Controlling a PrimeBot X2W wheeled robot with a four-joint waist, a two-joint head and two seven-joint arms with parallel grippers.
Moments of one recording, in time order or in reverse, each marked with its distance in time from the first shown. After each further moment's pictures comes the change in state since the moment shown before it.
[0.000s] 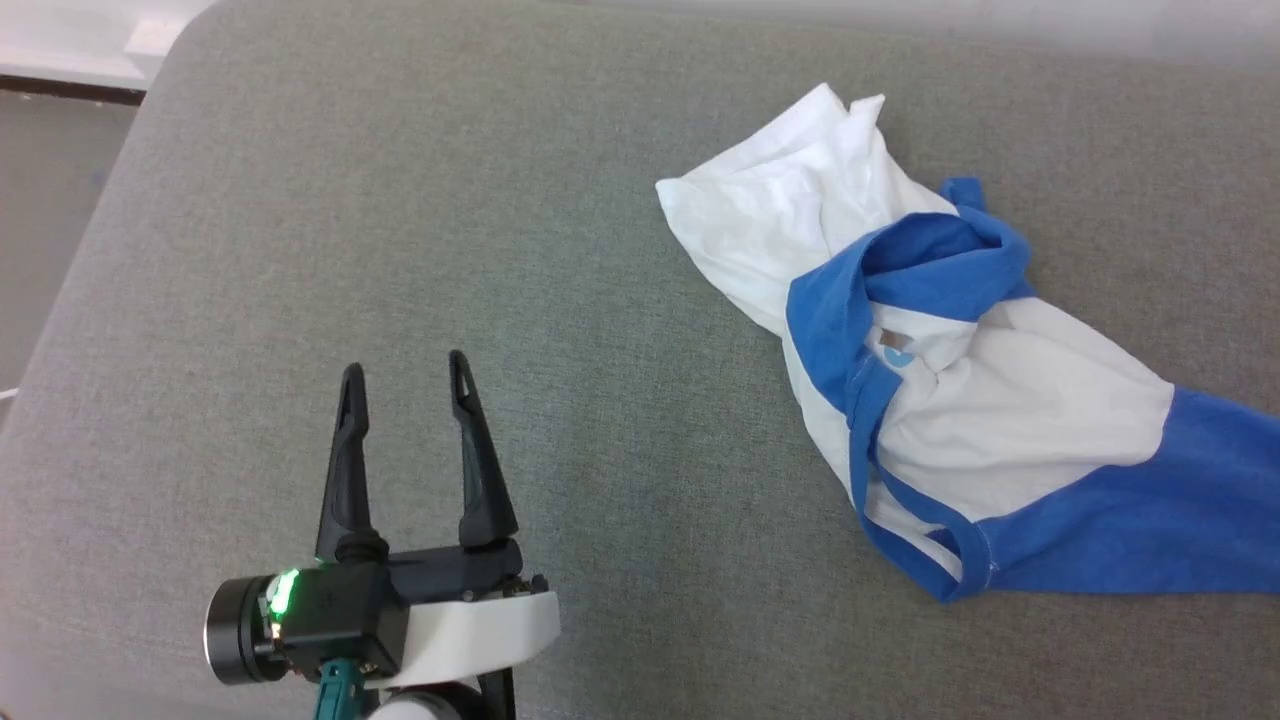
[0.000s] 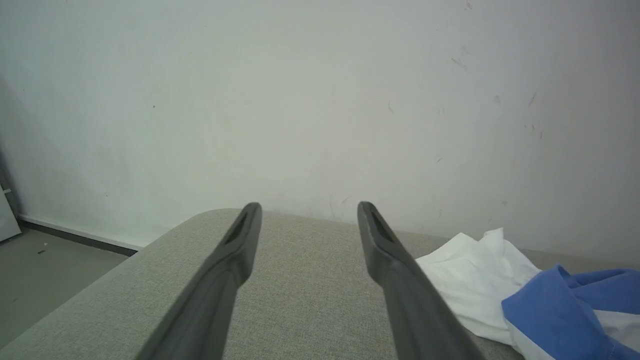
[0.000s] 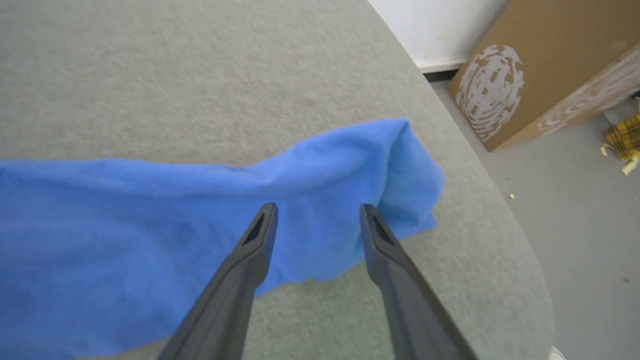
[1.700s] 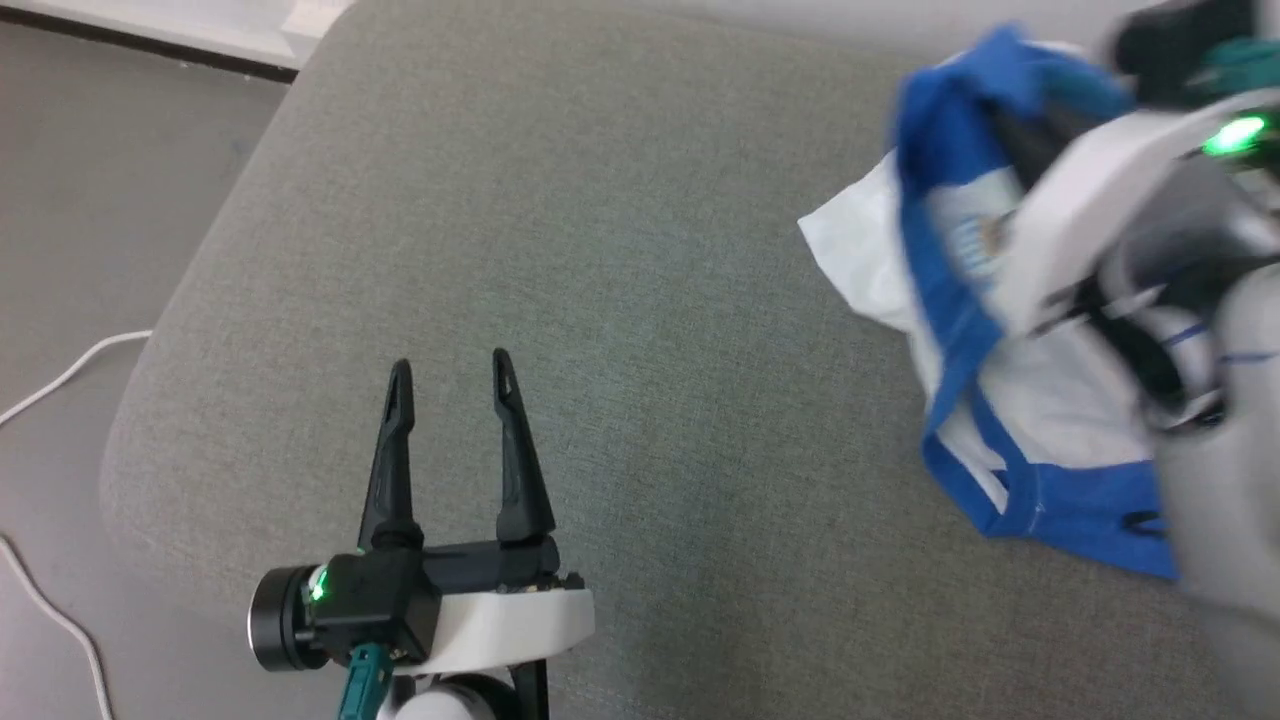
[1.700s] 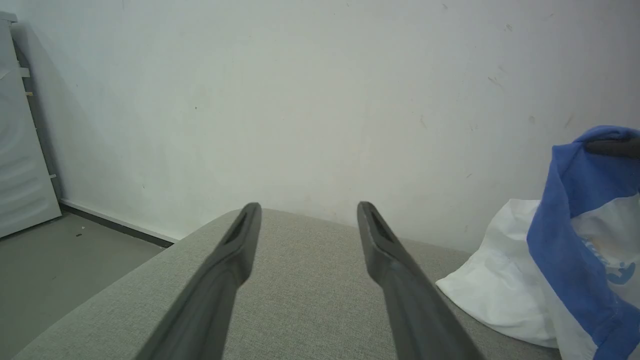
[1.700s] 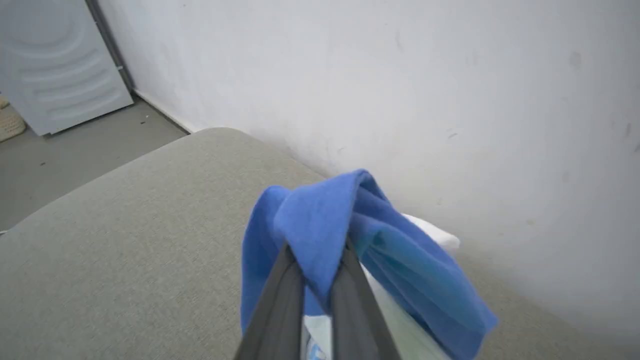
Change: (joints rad) left arm -0.035 -0.004 -0.065 0.035 -0.059 0.014 0.000; right arm -0.686 0.019 0.861 -0.085 0.145 0.000 0.233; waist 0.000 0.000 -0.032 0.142
